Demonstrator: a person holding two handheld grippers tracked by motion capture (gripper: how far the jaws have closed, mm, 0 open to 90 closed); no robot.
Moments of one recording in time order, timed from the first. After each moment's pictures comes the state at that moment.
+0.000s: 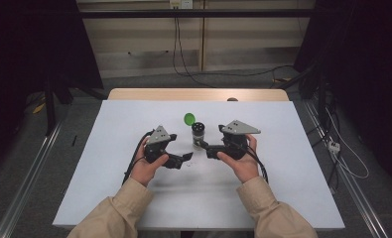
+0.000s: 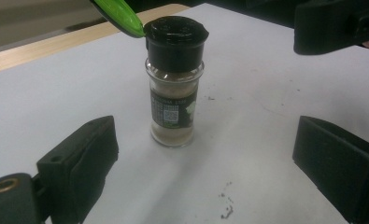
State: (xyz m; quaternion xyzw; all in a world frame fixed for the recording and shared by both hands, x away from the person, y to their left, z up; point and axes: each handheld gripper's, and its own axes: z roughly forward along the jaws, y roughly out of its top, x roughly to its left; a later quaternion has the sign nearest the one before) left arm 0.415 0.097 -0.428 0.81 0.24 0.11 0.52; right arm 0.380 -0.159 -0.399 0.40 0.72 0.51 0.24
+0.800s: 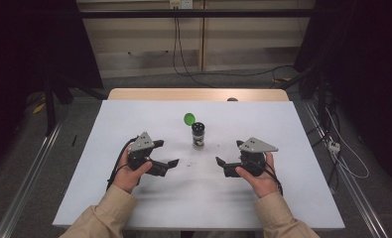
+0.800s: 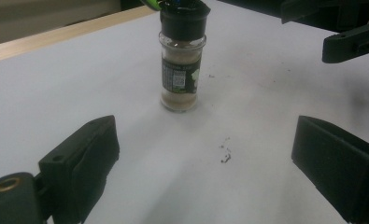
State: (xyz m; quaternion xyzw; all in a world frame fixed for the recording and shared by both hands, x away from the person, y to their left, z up) left arm 0.398 0.139 -0.430 0.81 0.24 0.10 0.52; right arm 0.342 -0.203 -0.426 0.40 0.74 0.47 0.25
